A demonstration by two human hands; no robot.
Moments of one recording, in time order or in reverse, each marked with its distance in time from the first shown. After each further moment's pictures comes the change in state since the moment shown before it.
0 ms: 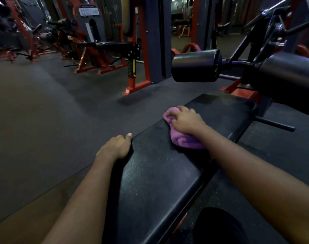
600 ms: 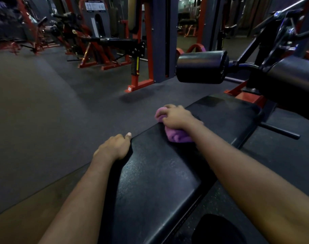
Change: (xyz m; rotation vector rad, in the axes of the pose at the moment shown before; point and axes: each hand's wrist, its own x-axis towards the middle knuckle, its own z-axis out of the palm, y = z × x) left_hand 0.001 0.000 0.003 0.003 0.022 -0.027; right_hand 0.045 -0.020 0.007 -0.031 -0.070 -0.168
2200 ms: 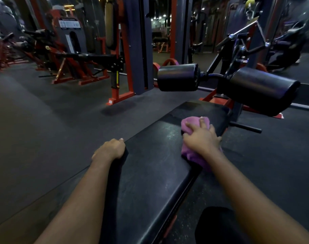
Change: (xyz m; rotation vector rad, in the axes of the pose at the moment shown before) left_hand 0.006 0.003 -0.004 -0.033 -0.060 0.027; right_hand -0.153 0.010 -0.001 0.129 0.229 0.656
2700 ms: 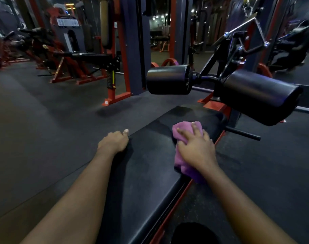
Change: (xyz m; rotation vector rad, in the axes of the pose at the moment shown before) left_hand 0.026 0.101 0.012 0.055 0.081 0.062; right_hand 0.043 0.047 0.008 0.020 0.097 -0.153
